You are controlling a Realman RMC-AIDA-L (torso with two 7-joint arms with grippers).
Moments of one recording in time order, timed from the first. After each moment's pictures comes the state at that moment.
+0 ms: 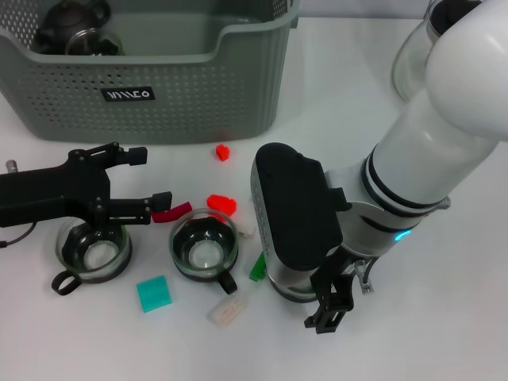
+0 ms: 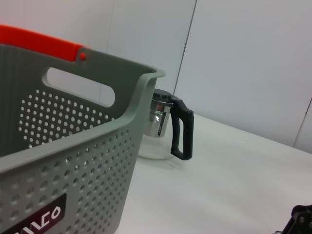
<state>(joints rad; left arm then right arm) -0.39 -2.04 0.45 0.63 2.14 1.69 -1.20 0.82 2.11 -2.04 -1.20 -2.38 -1.43 2.21</state>
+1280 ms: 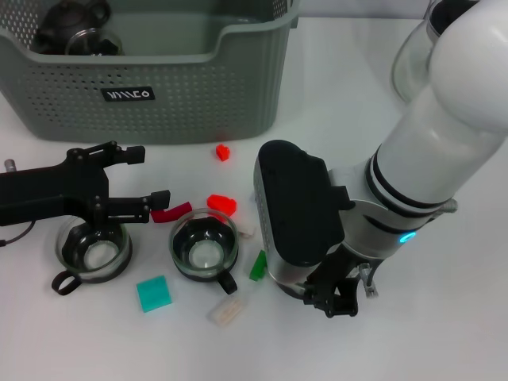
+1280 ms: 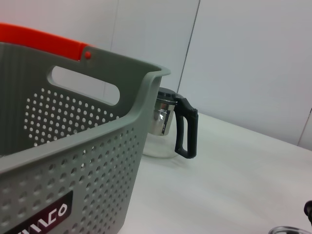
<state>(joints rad) -0.39 -2.04 0.45 0.63 2.14 1.68 -1.20 0.81 2.11 -2.02 -1.21 -2.37 -1.47 2.25</state>
